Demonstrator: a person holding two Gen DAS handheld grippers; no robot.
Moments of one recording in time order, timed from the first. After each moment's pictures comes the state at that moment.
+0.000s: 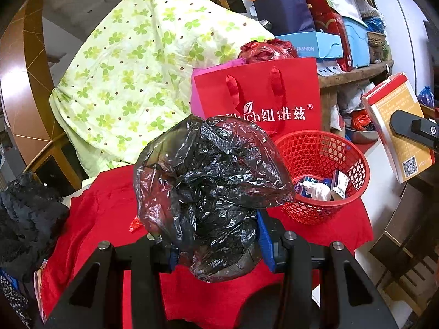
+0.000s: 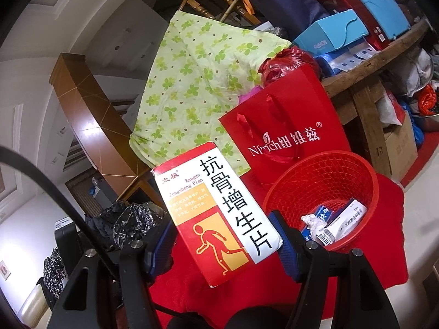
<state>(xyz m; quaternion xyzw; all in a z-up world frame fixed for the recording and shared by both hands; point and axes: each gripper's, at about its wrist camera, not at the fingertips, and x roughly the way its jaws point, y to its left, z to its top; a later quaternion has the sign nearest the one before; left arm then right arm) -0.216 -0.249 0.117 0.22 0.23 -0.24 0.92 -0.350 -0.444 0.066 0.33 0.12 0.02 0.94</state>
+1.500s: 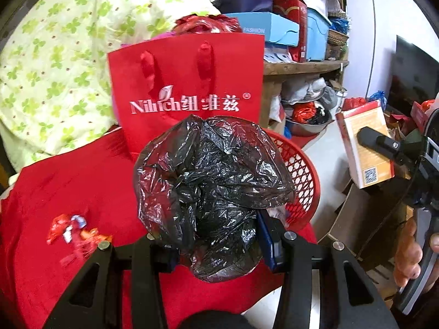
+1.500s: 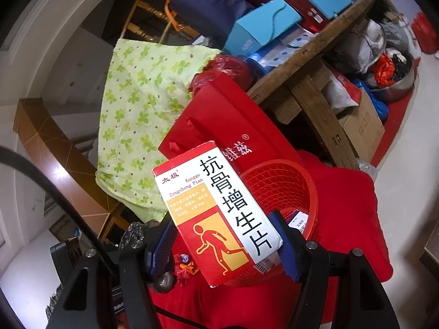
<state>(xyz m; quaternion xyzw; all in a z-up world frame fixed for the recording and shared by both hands) -0.165 -0.351 0.087 0.17 0.32 -0.40 0.84 -0.346 -0.540 0.021 0.43 0.11 -0.07 0.90</state>
